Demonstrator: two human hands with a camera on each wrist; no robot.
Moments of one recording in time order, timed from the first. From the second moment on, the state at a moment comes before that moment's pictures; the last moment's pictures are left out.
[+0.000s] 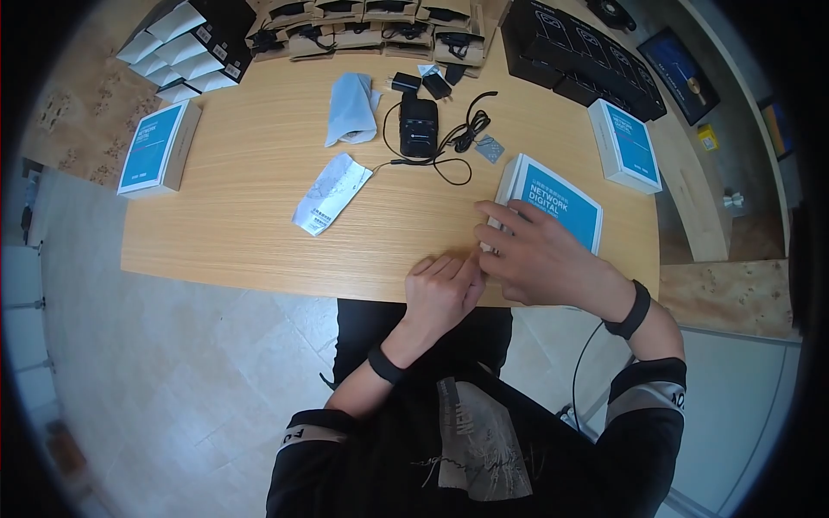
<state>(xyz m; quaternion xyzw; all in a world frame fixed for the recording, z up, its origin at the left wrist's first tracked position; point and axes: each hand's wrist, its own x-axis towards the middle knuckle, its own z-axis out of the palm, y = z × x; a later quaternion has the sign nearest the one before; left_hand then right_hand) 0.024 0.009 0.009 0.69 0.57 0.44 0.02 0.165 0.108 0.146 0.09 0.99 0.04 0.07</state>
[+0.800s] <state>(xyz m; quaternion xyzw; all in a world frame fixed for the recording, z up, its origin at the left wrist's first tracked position) 0.019 0.011 0.012 0.69 0.56 0.46 0.06 0.217 0.037 0.138 0.31 0.95 0.08 0.01</state>
